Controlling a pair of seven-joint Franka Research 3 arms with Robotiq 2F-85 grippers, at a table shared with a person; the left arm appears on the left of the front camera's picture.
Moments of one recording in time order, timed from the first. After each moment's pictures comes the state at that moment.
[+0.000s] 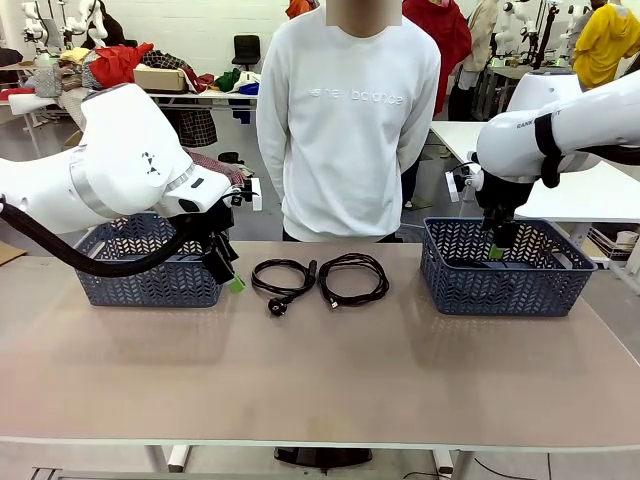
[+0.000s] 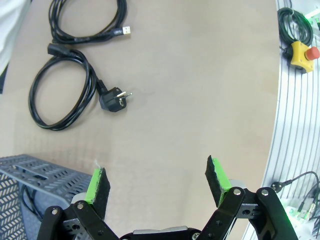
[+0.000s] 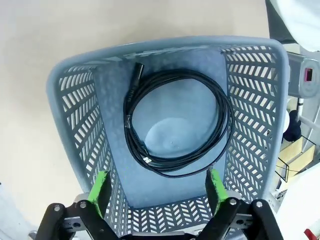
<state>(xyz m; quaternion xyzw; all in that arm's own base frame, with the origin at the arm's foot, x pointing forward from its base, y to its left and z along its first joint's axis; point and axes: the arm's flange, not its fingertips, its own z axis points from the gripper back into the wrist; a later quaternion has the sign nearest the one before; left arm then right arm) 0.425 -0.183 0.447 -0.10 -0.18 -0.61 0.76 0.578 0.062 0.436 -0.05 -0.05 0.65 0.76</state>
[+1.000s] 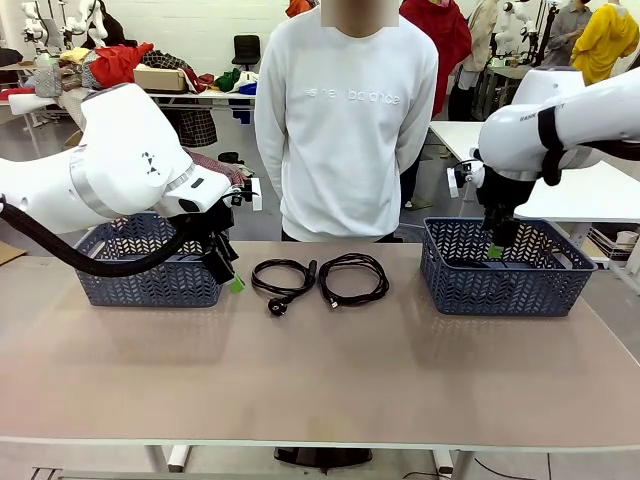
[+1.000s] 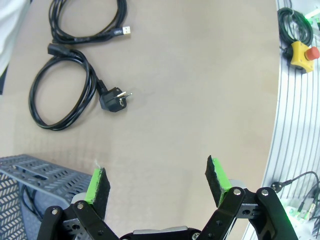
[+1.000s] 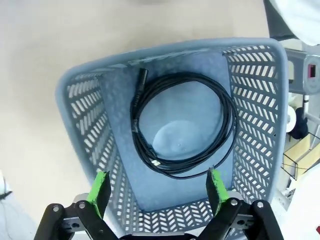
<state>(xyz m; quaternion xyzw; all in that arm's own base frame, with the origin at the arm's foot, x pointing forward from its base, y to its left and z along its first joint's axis) 0.425 -0.183 0.447 -0.10 -0.18 -0.61 0.76 0.571 0.063 0.444 -0.03 -0.05 0.62 0.78</state>
